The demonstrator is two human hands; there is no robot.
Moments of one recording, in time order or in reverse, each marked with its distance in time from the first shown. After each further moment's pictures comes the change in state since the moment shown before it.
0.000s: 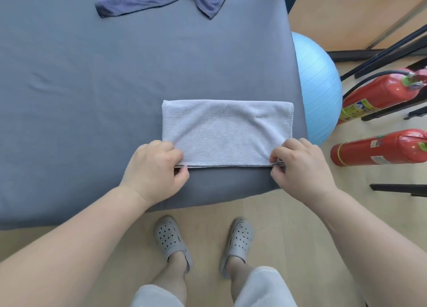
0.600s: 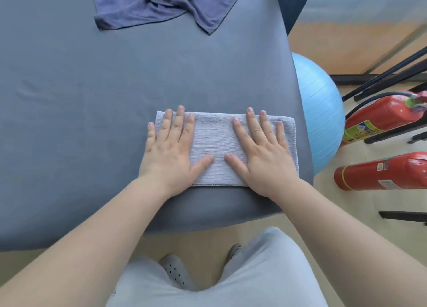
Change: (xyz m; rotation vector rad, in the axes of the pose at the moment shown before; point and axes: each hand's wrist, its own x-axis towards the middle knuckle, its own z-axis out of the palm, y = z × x) left_hand 0.062 0.026 0.026 0.104 -0.162 -0.215; right_hand 0.064 -0.033 0.038 -0.119 -0.207 -0.023
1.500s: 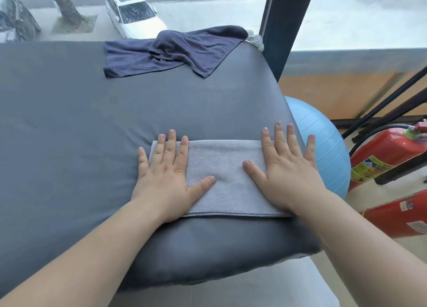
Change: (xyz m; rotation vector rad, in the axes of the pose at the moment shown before) left_hand 0.019 0.003 0.020 0.036 0.077 -0.085; right_hand 0.011 0.028 -0.008 -0.040 0.068 0.206
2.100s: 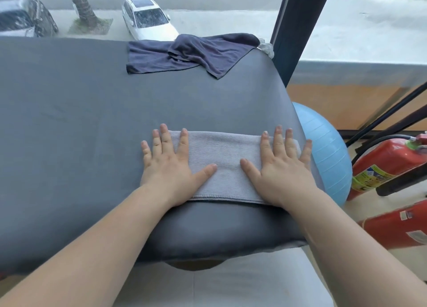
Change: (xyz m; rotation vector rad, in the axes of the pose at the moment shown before) left_hand -0.013 -0.006 -0.002 -0.075 0.020 -0.141; right_hand -0.015 -0.023 0.003 -0.027 0.007 0.009
